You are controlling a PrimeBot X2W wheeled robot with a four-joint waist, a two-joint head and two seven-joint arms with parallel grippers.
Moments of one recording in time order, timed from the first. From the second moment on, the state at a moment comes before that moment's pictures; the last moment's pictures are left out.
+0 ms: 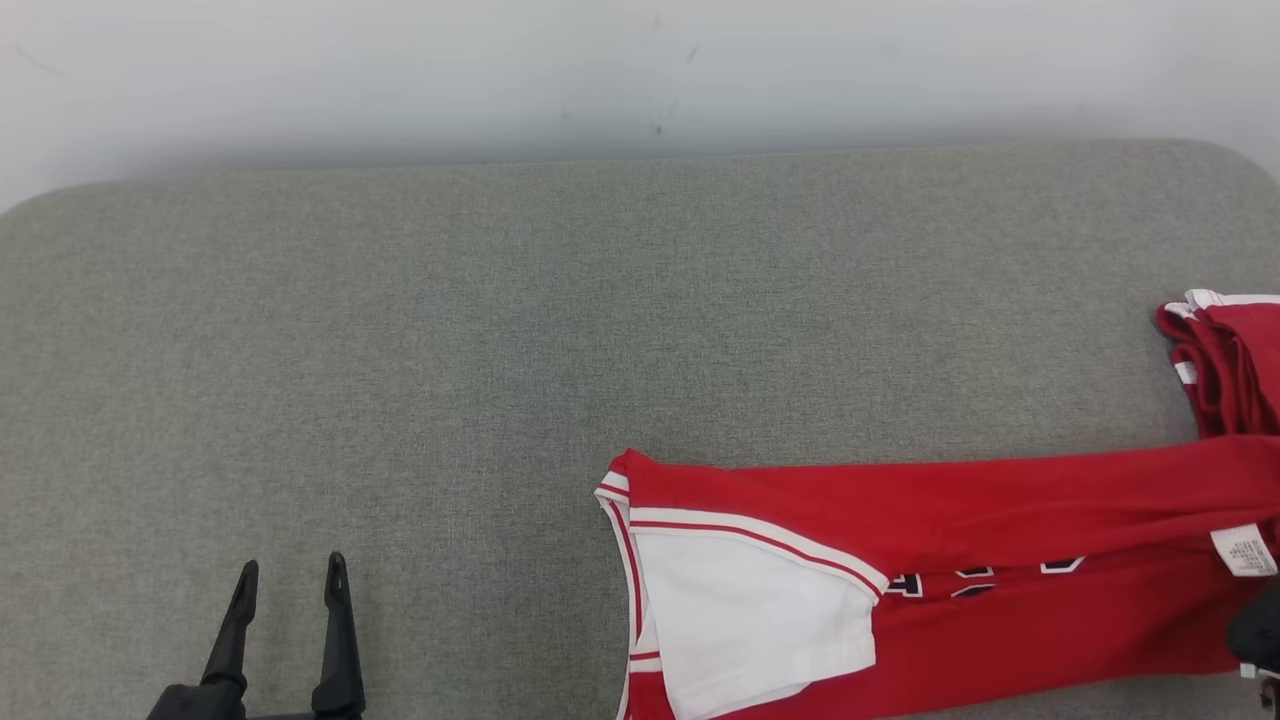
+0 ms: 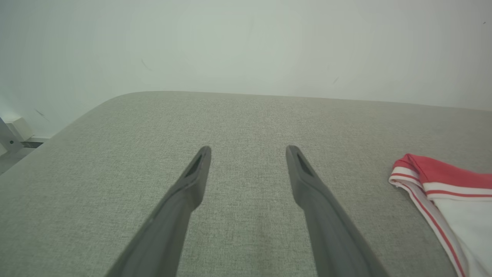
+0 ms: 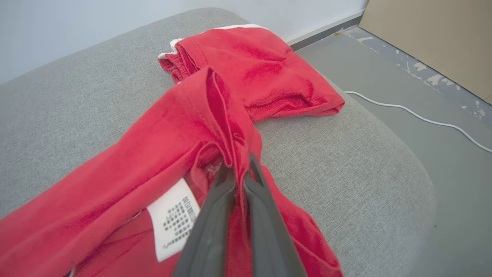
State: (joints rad) left arm 0.01 0.10 -0.01 0.13 -0.19 -0.04 -0.26; right arm -0.23 -0.05 -0.72 0.15 -0.01 0.13 0.40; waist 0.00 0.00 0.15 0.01
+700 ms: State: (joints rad) left arm 0.01 0.08 0.01 0.11 -0.17 -0.04 -0.26; right arm -0.06 -0.05 0.13 -0.04 0.45 0.13 0.49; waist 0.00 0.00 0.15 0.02
